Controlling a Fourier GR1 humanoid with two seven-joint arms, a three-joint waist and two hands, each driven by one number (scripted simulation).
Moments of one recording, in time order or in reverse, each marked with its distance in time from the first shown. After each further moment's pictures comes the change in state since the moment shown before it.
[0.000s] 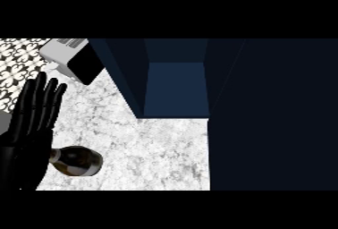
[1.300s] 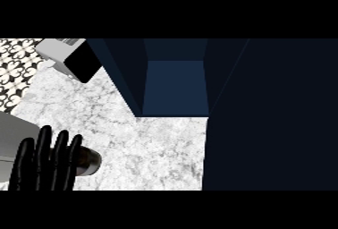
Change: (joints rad) left arm 0.290 -0.088 -0.544 -0.311 -0.173 0.450 0.211; right arm 0.139 -0.013 0.142 -0.332 -0.146 0.091 0.378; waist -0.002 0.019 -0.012
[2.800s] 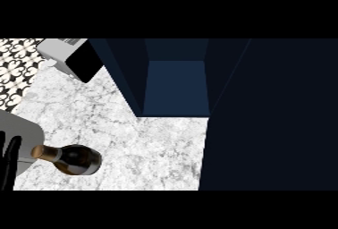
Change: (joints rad) left arm 0.050 0.170 0.314 -0.061 0.139 0.081 0.100; right arm -0.139 0.011 0.009 -0.045 0.060 -0.082 0.177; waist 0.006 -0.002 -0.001
